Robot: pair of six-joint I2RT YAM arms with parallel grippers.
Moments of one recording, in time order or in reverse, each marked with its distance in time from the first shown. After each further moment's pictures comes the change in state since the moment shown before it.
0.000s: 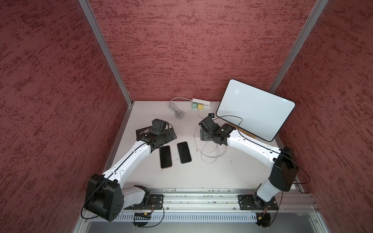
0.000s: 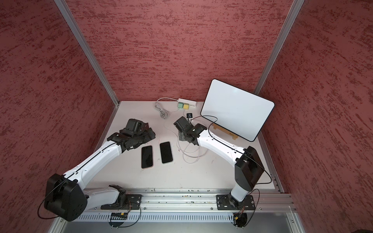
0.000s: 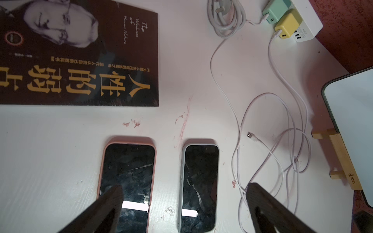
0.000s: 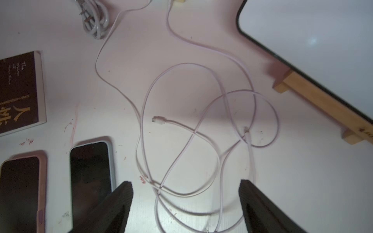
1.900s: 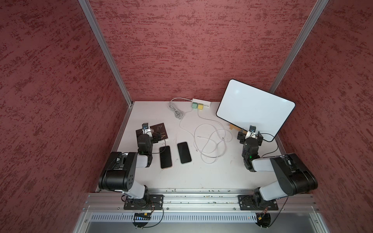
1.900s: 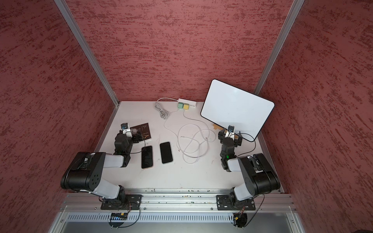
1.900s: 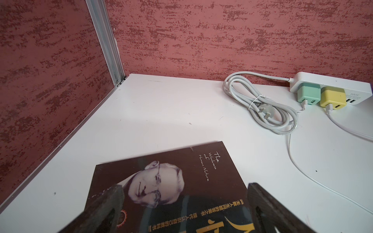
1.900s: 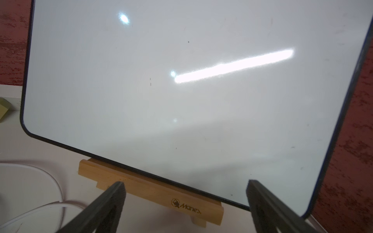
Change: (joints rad) left arm 0.319 0.269 -0.618 1.565 -0.081 0.657; right arm -0.599 -0.097 -1.010 1.761 0.060 -0.646
